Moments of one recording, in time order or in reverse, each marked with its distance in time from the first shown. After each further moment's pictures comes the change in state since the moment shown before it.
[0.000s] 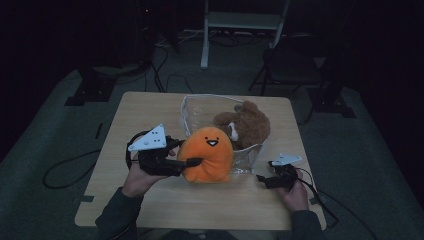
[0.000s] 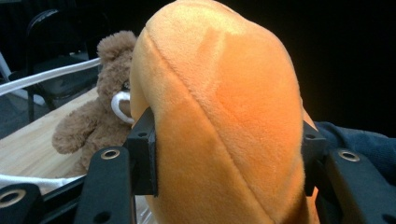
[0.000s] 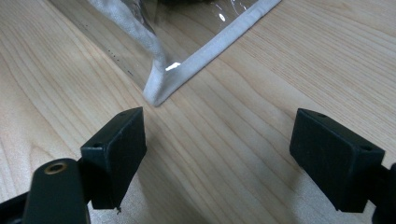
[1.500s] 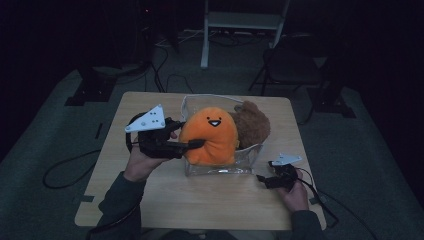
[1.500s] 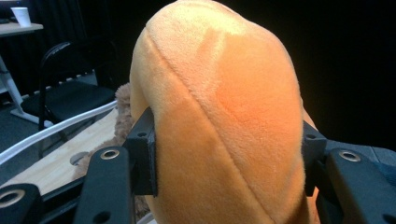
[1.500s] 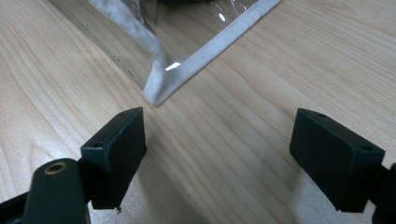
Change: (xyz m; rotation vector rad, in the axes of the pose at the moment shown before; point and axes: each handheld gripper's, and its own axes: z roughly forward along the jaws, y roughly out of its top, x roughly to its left) left arm 0.016 0.039 -0.002 -0.070 0.008 0.026; right arm 0.000 0.000 0.000 0.000 -0.001 -0.001
